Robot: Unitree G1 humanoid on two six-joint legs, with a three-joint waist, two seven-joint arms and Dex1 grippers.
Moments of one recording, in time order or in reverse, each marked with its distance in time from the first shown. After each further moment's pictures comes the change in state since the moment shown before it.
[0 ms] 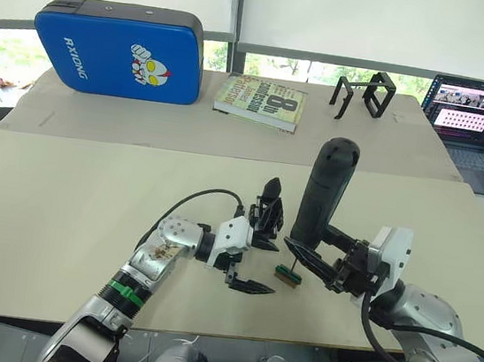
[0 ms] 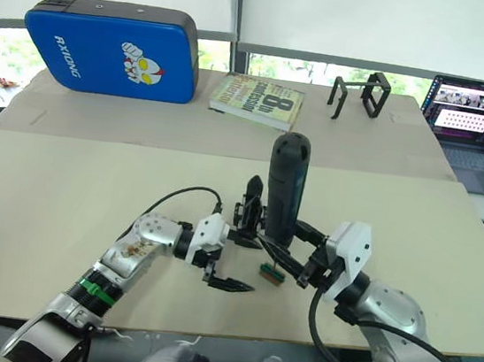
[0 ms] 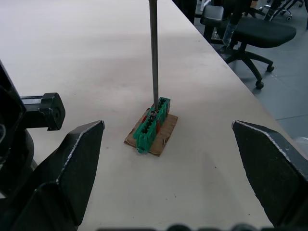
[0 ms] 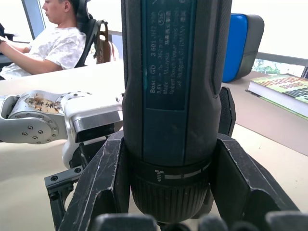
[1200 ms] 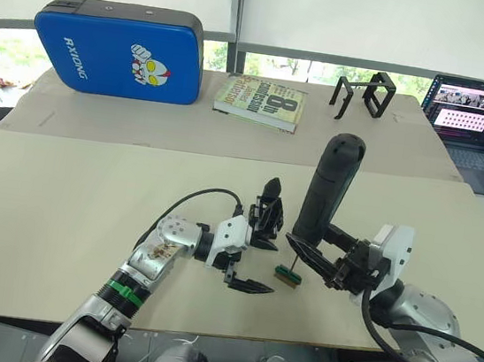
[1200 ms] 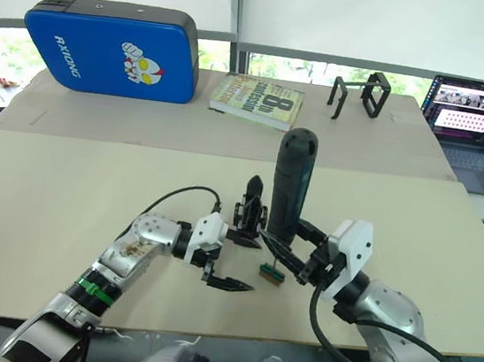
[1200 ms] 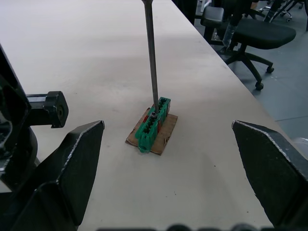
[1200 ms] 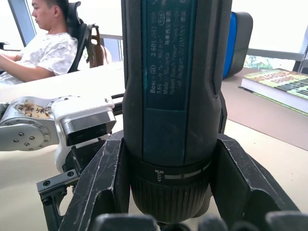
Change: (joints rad) left arm 0.000 0.010 0.001 -0.003 -0.013 0.005 0.000; right arm 0.004 0.024 -0.005 0.006 0.017 0.016 -0.027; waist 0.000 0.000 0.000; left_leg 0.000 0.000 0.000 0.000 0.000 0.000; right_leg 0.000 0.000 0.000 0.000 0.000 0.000
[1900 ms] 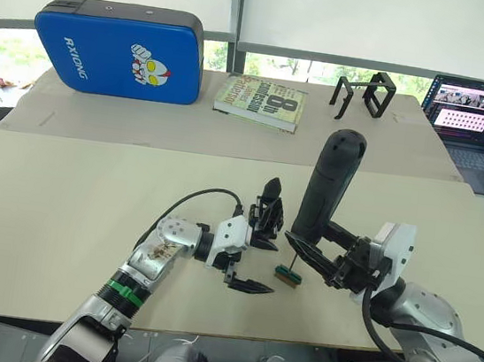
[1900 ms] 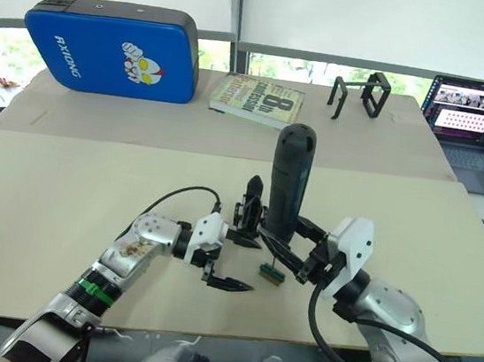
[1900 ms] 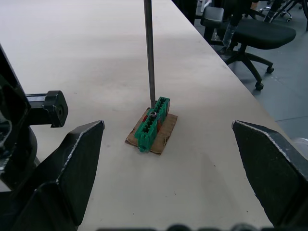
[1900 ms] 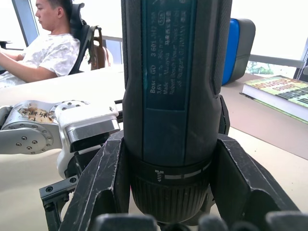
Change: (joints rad) left arm 0.000 0.000 0.000 0.000 0.000 0.000 0.000; right arm -0.007 -0.008 -0.001 -0.032 0.003 0.018 -0.016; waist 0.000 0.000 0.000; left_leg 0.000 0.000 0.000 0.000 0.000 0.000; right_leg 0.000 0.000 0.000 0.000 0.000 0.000
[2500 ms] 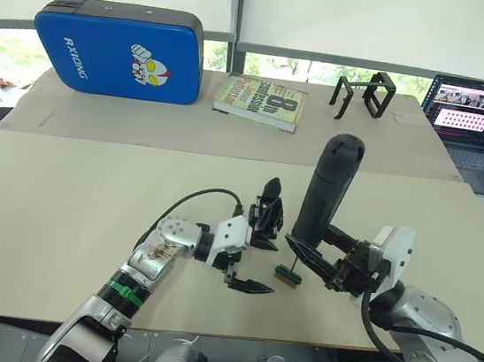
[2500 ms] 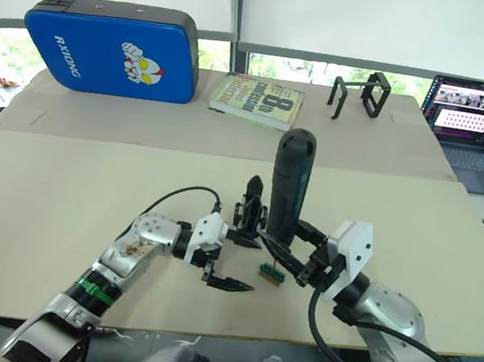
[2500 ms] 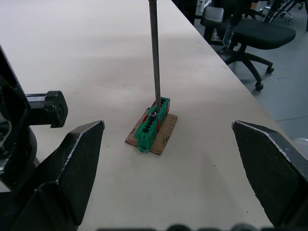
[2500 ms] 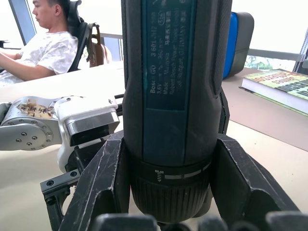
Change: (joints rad) left arm 0.000 0.000 0.000 0.000 0.000 0.000 0.000; right arm 0.016 0.001 0.000 0.001 -0.001 0.000 -0.002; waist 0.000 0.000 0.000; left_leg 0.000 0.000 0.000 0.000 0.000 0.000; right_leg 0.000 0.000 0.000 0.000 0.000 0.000
